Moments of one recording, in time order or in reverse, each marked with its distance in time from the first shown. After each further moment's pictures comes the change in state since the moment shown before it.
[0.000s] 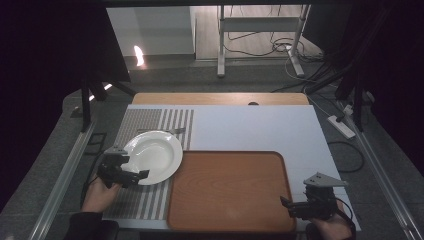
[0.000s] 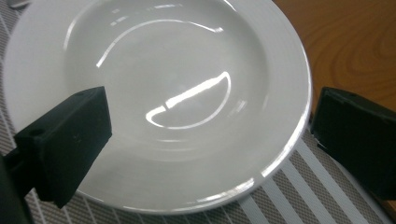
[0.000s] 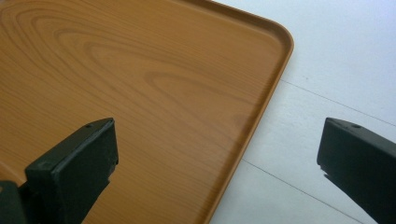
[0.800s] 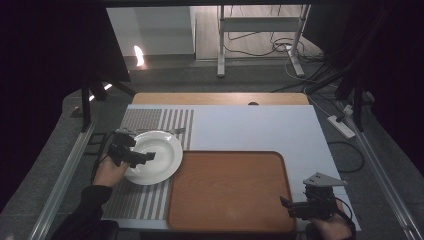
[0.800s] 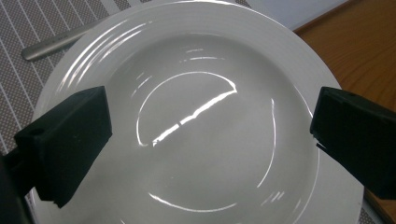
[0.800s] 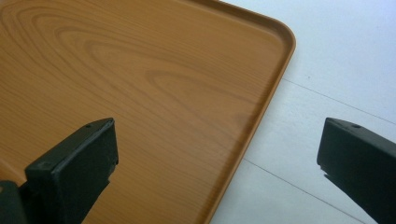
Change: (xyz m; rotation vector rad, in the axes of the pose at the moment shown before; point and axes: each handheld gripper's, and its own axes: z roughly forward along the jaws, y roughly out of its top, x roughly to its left) left arm 0.024 0.047 0.030 0.039 0.003 0.009; right arm 0.000 0.000 0.001 0.008 0.005 -0.002
